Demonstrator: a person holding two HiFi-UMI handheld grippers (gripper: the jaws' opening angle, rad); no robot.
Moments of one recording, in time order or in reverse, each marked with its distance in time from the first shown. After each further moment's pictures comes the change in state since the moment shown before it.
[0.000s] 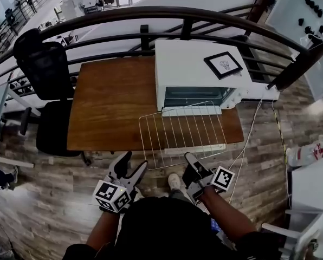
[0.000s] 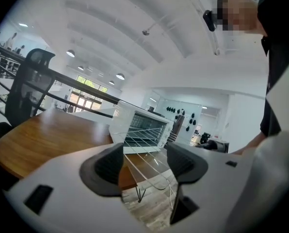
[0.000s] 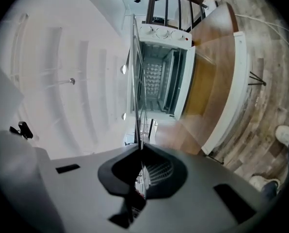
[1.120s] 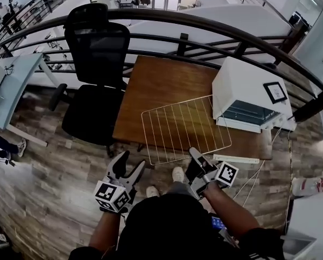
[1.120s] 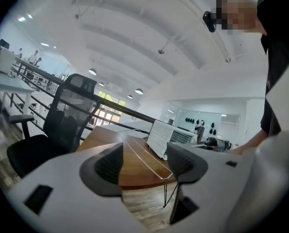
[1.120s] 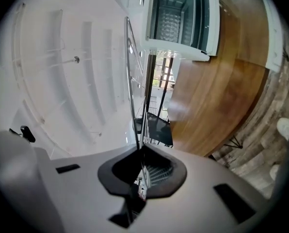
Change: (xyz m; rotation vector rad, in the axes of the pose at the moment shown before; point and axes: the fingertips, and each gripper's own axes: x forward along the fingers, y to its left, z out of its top) left arm -0.200 0.165 0.036 -0.027 -0.155 0.227; right arm 0.160 0.057 -0.181 -0.052 0.204 0.073
